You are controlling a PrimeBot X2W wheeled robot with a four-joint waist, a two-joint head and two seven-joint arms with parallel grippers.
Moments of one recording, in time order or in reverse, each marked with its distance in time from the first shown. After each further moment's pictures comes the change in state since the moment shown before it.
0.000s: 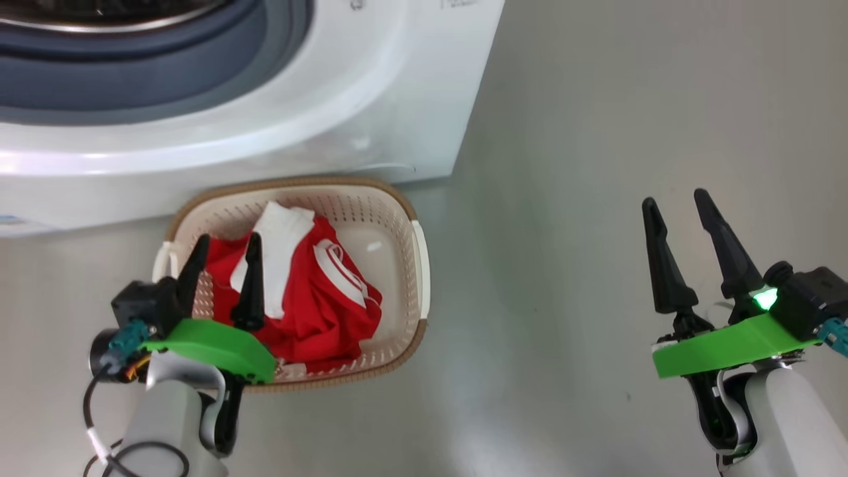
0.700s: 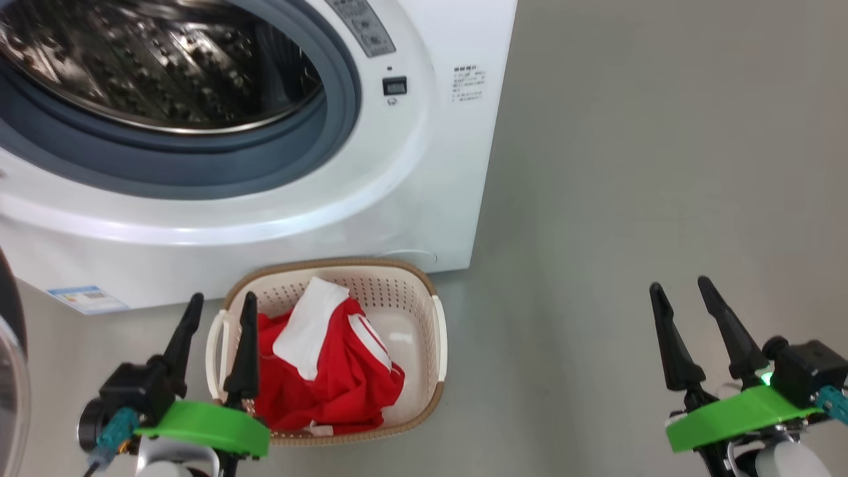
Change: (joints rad) left arm 0.274 0.002 0.028 -0.294 0.024 -0.008 0.000; right arm 0.178 -0.025 -0.007 0.027 0.017 0.000 0.000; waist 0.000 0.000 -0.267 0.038
